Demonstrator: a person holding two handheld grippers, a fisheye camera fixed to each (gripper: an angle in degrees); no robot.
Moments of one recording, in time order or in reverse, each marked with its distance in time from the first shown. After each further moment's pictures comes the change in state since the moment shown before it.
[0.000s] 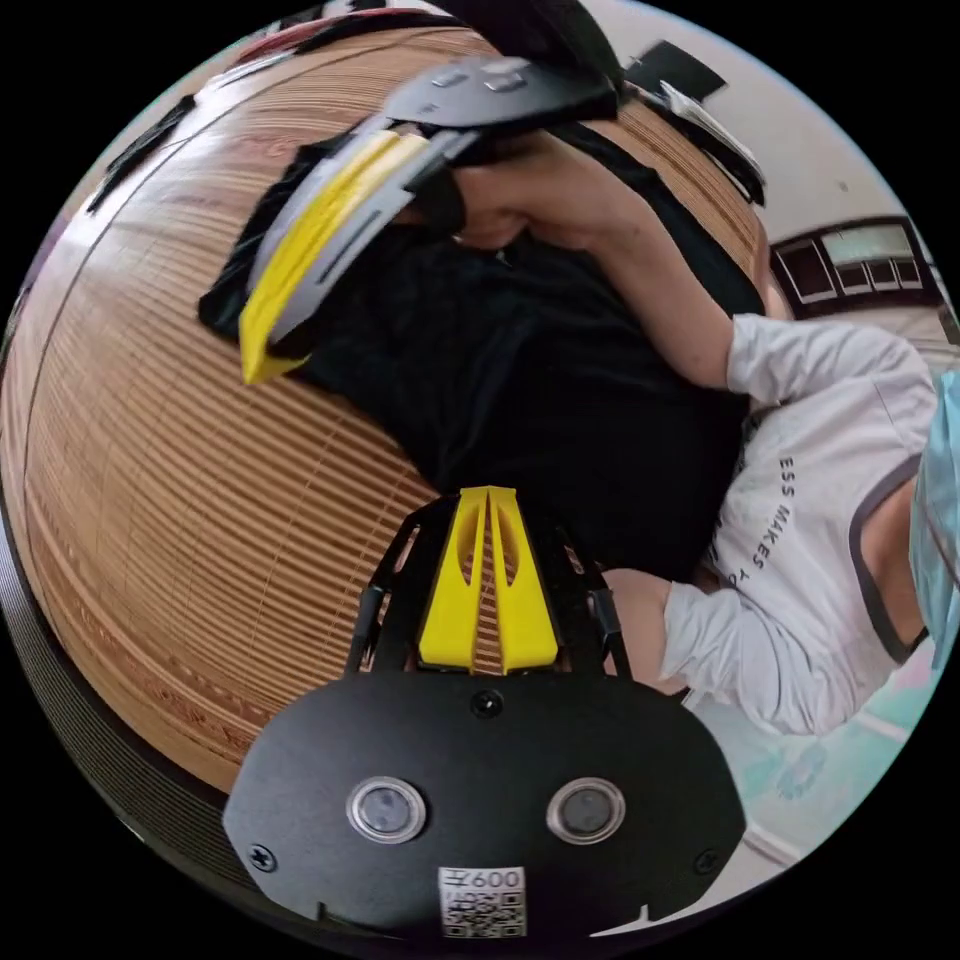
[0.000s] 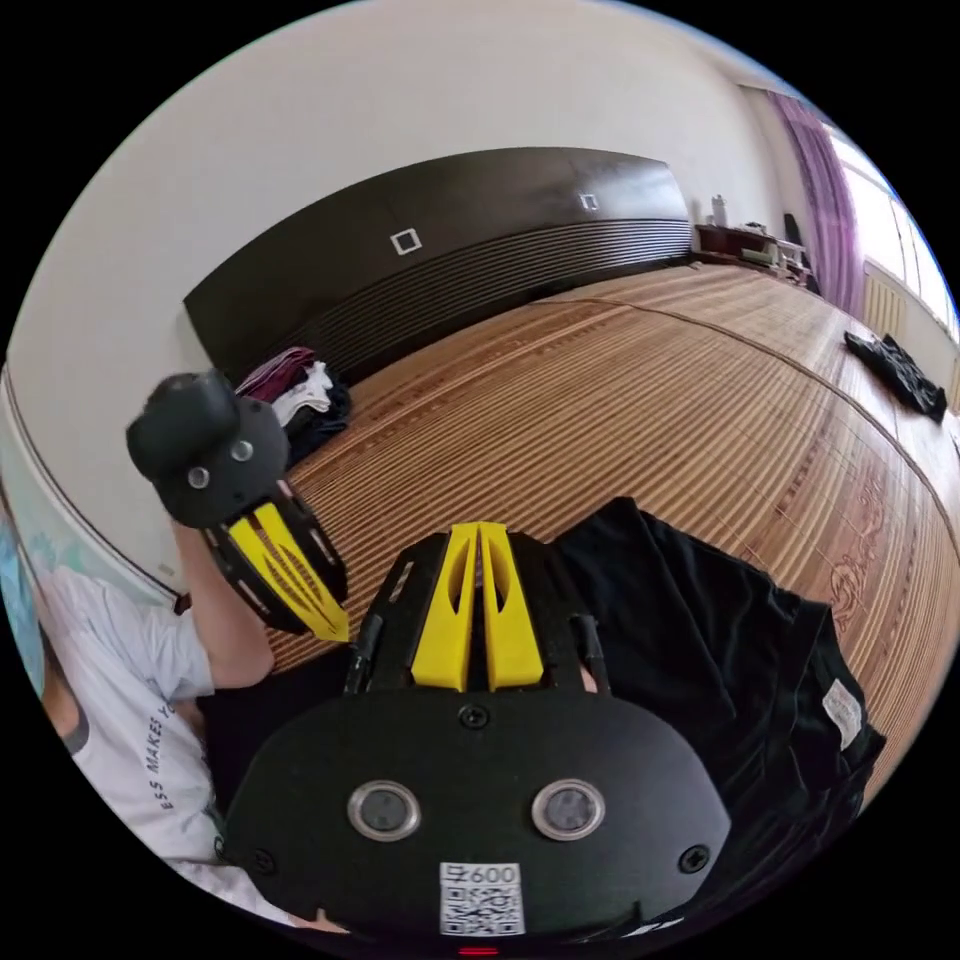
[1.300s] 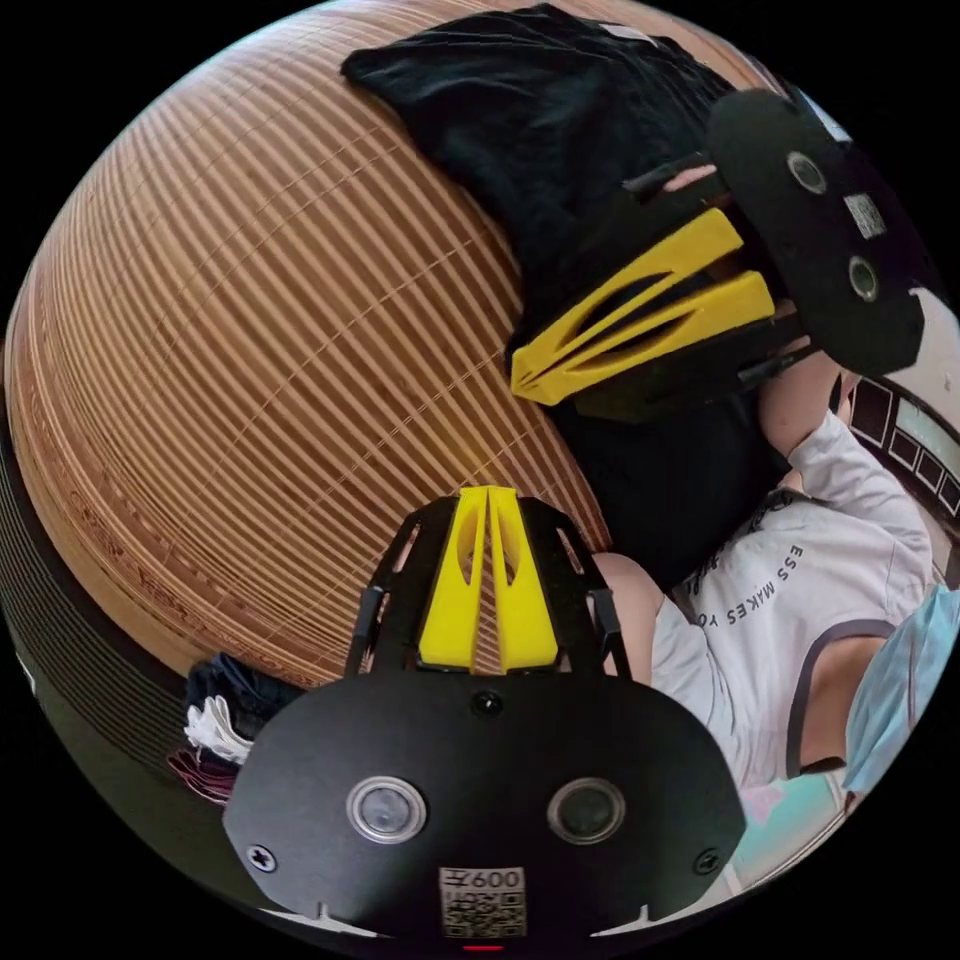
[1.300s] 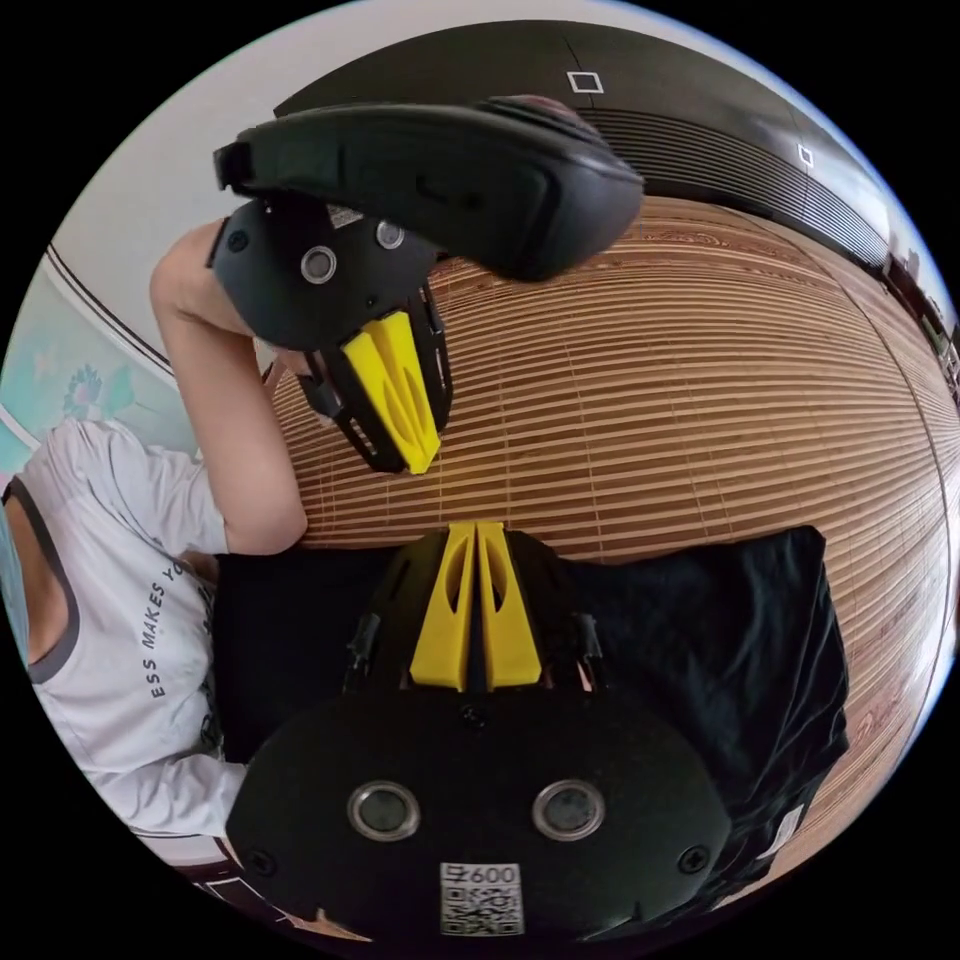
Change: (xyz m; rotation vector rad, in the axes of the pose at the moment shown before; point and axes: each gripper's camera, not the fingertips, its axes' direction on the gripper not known) left arm -0.085 -0.037 0.041 -0.229 0.087 -0.472; right arm -0.167 0.053 0.115 -0.433 -0.147 -0.289
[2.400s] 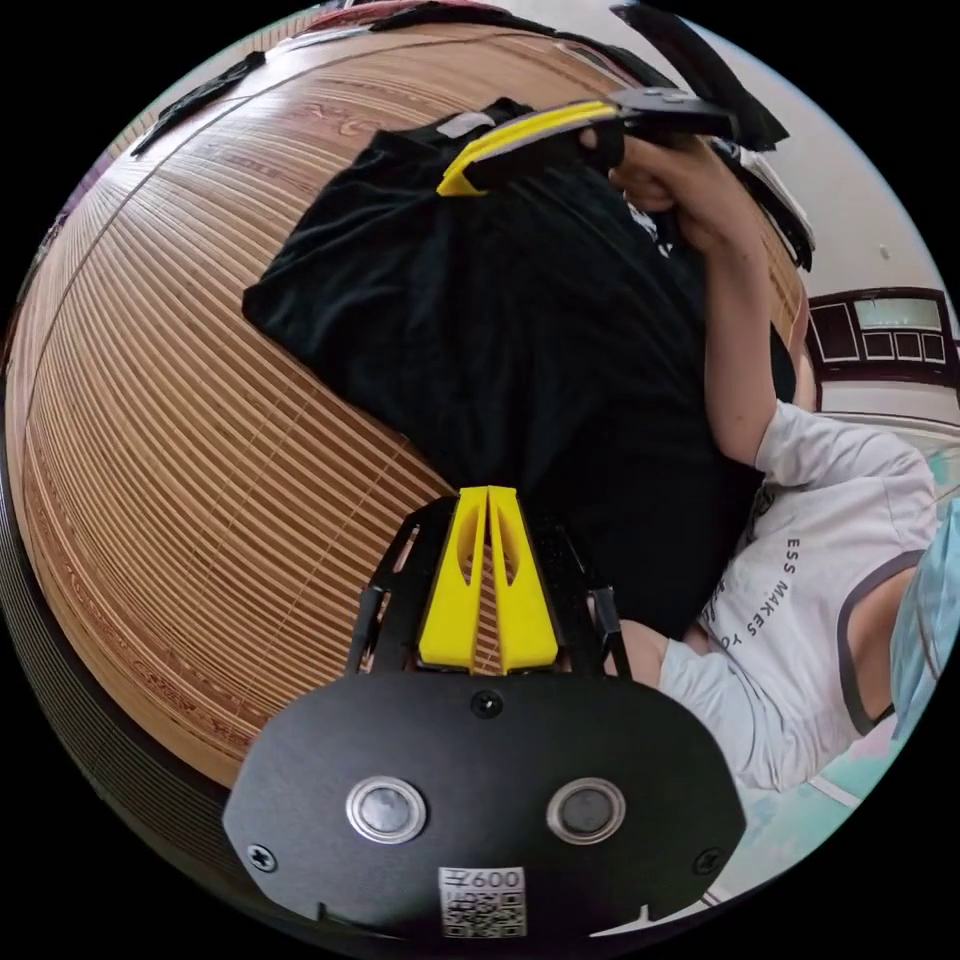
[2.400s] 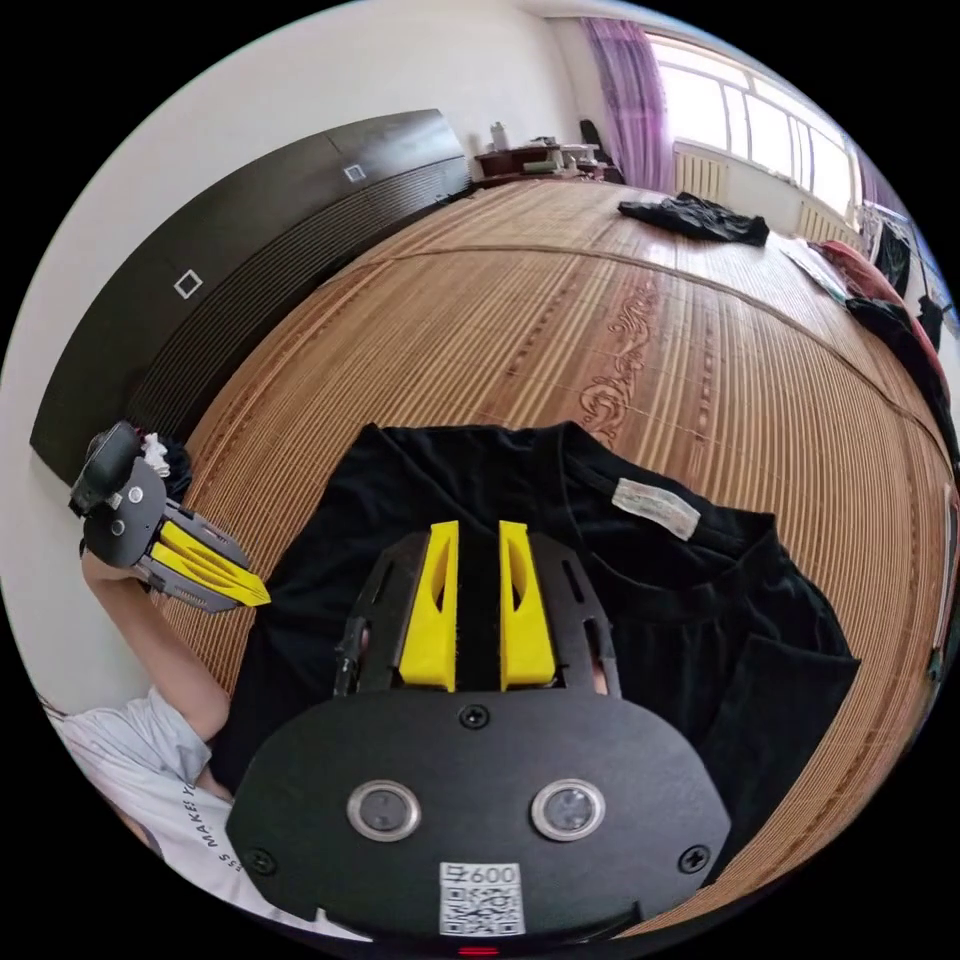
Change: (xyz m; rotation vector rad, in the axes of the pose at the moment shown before) left arm 0.154 0.058 0.019 0.244 -0.058 0.295; right arm 0.135 -0.055 -0.154 0.277 0.395 0.897
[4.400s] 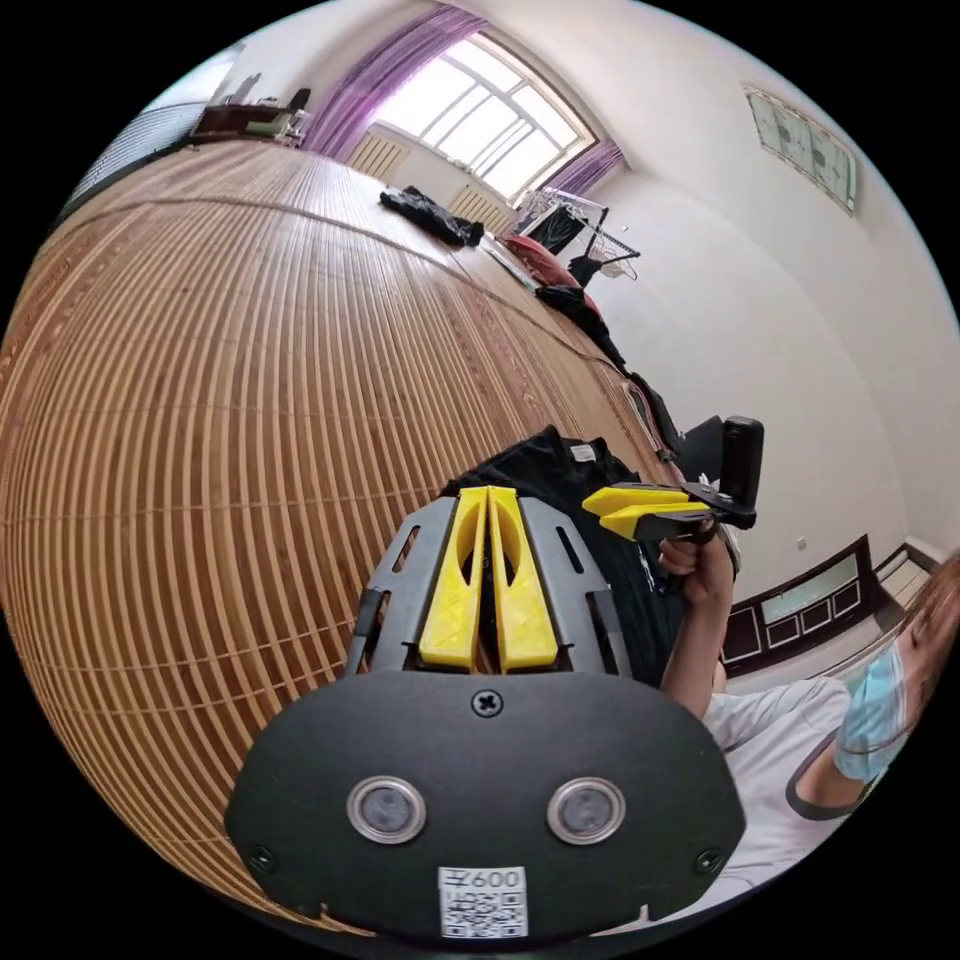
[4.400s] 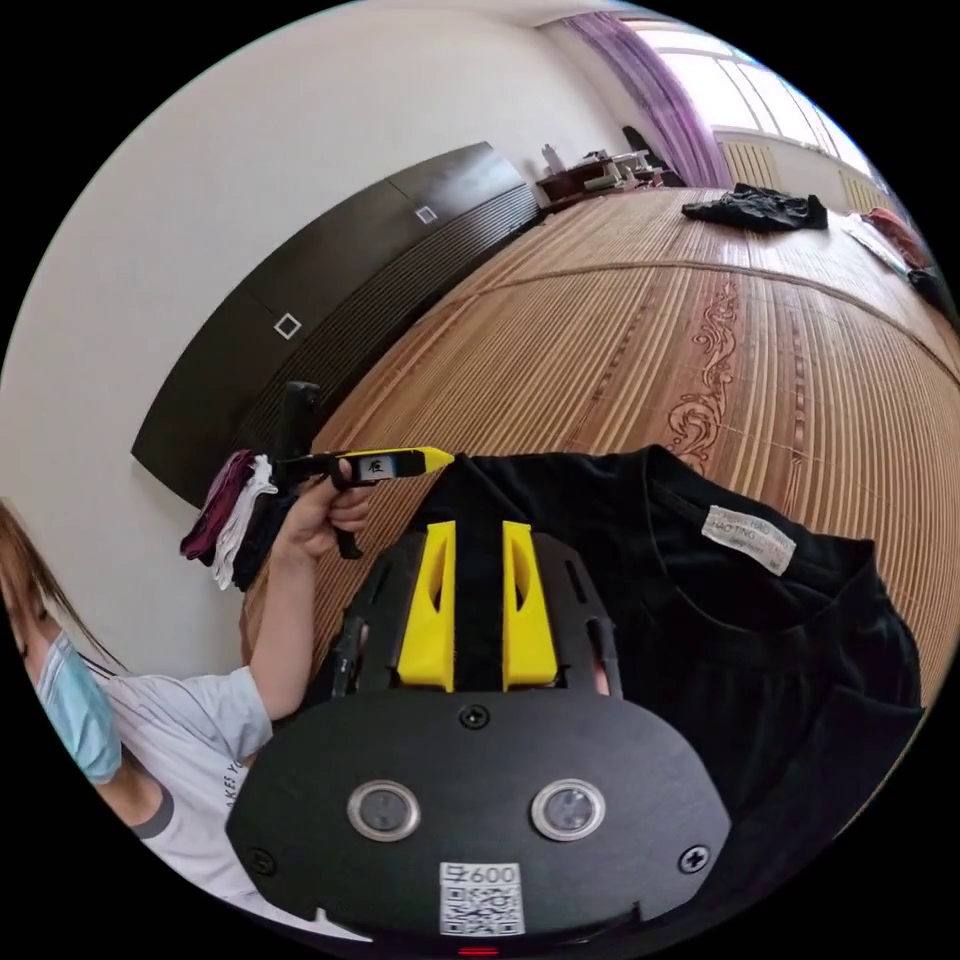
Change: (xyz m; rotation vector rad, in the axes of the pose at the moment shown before) left arm -0.062 0.245 -0.219 0.869 0.335 -0.462; right arm -0.008 -0.040 -0.063 0.071 -0.309 -0.042
